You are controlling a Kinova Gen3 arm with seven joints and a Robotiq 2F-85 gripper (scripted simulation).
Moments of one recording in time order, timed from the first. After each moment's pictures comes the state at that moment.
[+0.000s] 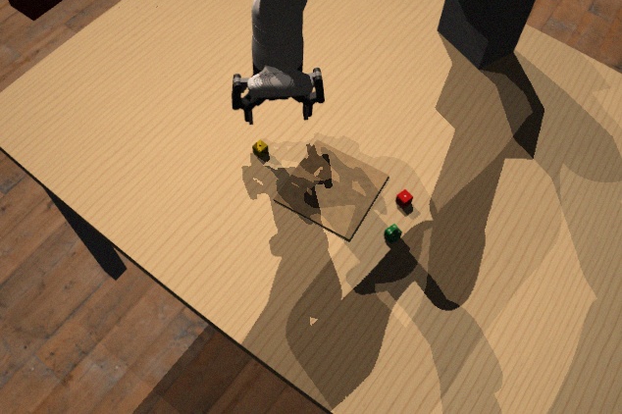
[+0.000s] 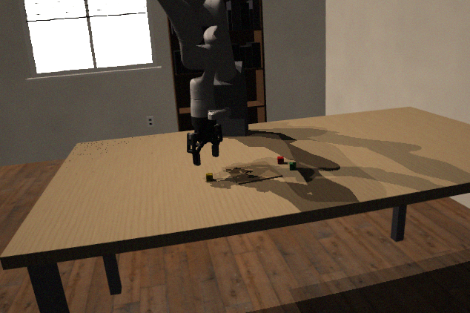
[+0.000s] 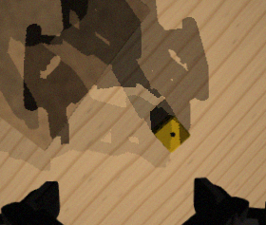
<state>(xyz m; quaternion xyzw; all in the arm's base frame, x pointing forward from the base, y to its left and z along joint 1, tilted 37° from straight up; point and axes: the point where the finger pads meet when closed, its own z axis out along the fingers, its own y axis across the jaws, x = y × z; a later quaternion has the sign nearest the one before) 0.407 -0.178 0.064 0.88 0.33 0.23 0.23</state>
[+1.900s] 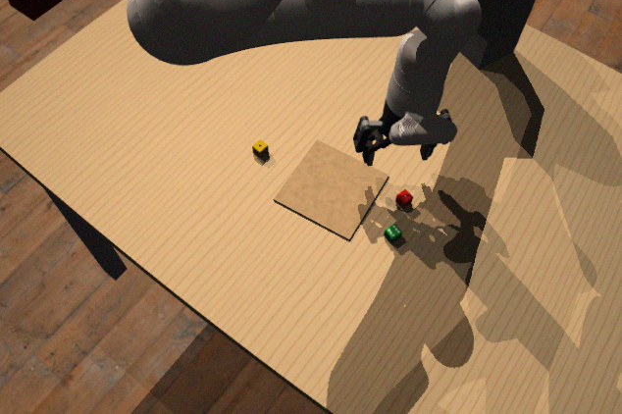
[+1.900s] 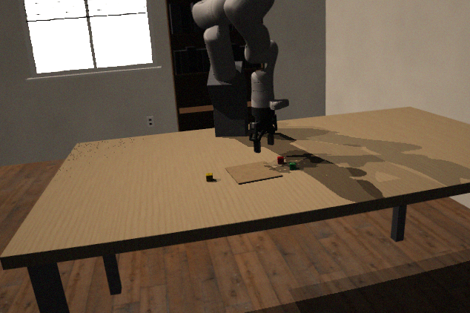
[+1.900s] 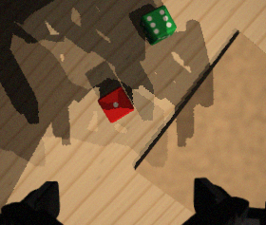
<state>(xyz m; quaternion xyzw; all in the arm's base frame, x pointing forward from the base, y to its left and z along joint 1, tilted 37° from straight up) 0.388 0.016 -0.010 0.88 0.34 0.23 0.23</state>
